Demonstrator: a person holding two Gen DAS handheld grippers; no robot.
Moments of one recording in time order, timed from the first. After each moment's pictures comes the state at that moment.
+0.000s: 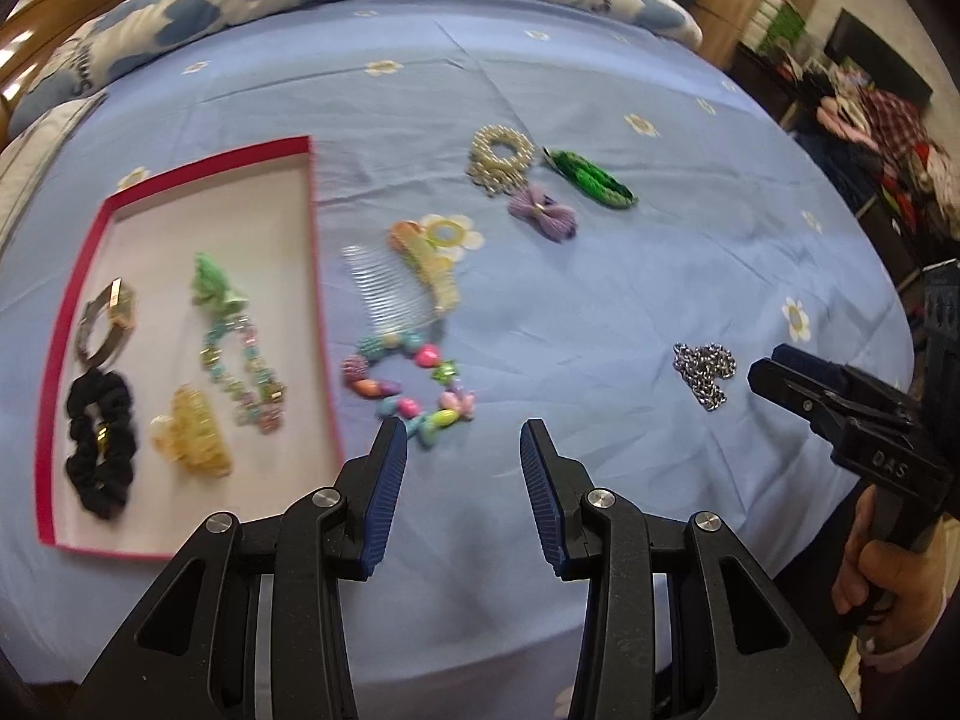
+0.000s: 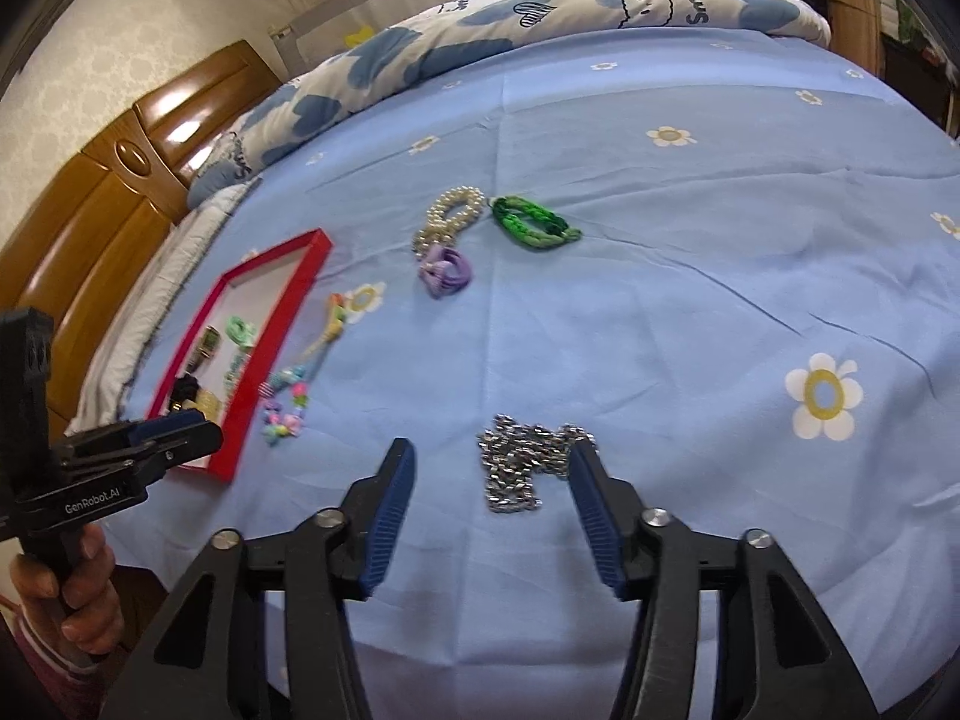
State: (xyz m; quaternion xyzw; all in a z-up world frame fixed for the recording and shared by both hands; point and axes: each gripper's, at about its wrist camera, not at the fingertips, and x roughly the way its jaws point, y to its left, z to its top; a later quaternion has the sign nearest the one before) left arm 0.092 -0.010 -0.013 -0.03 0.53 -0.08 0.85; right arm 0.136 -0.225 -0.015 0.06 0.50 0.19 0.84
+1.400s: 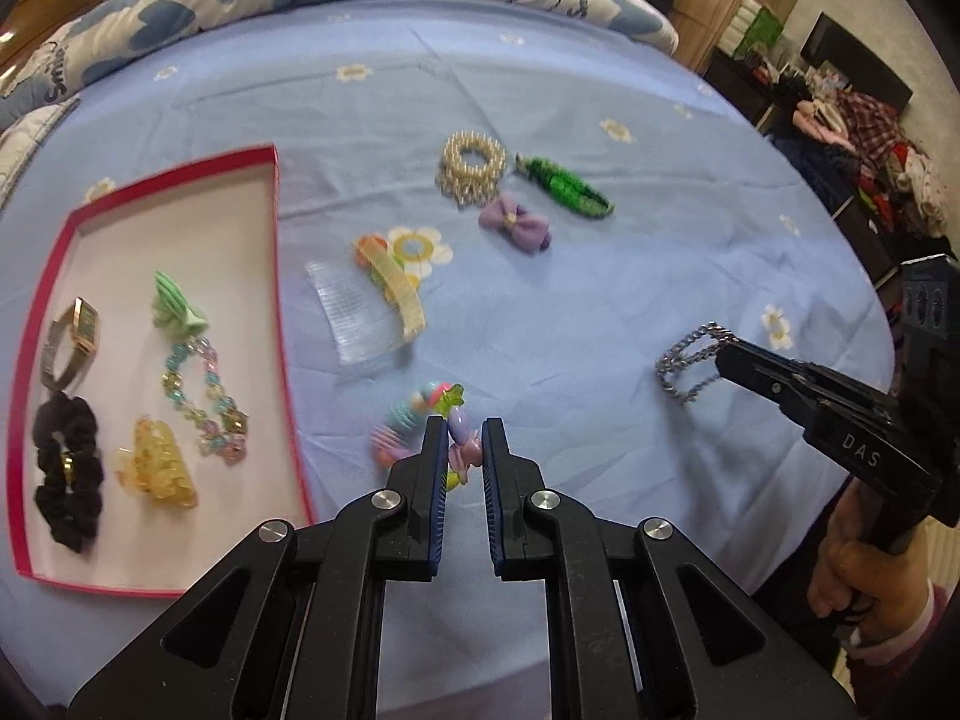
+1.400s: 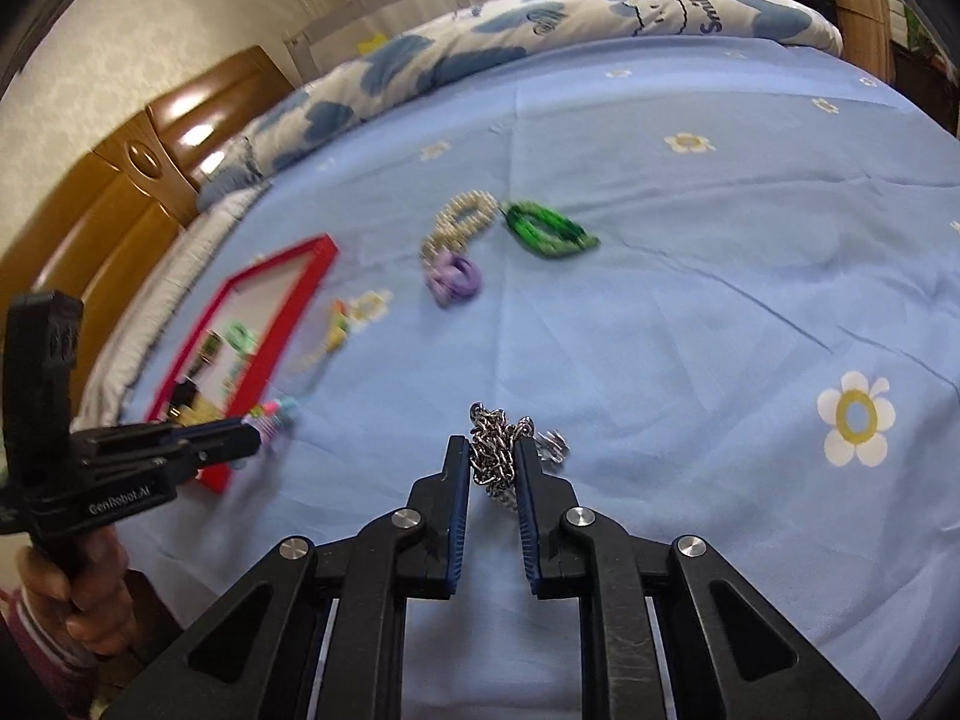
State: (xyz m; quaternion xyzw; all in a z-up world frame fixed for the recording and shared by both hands) left arm 0.091 -0.004 -0.007 -0.05 0.51 -0.11 0.85; right arm 0.142 -0.219 -0.019 0.08 0.48 0.22 0.85
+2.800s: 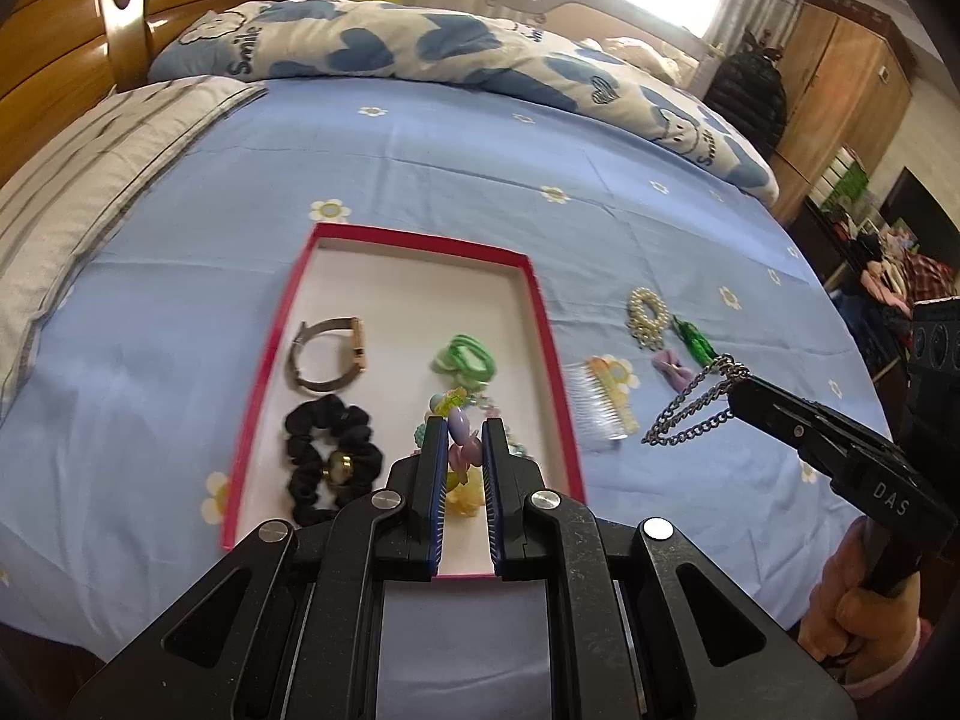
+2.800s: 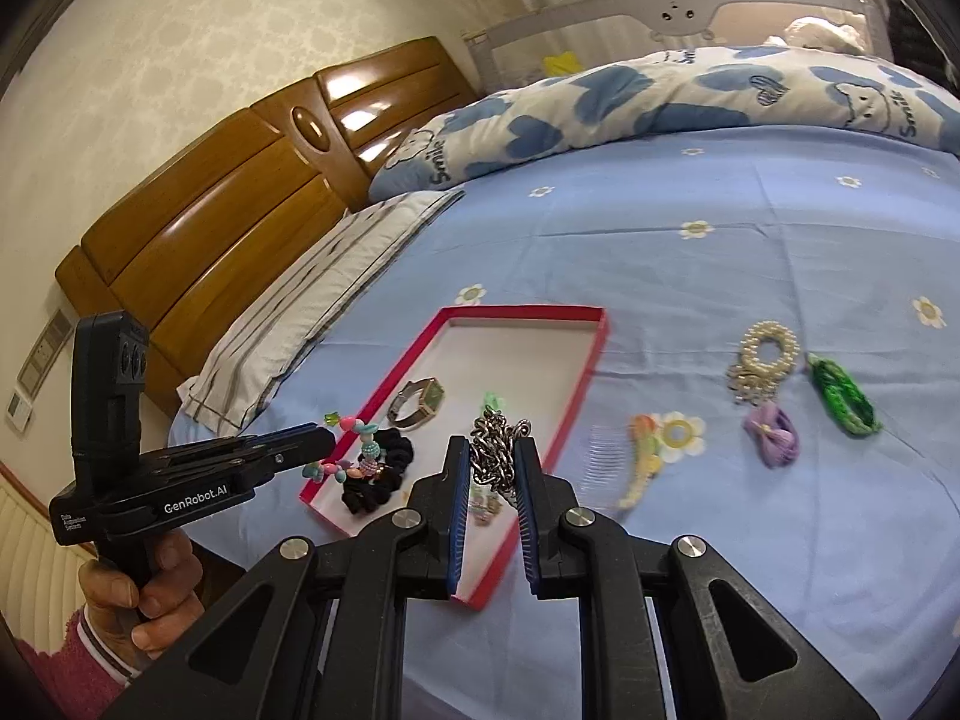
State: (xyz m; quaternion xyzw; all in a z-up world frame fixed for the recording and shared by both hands) left arm 0.050 0.150 0.048 -0.15 0.43 0.03 0.89; right arm 0.146 -0.056 0.055 0.05 0.42 0.39 0.82
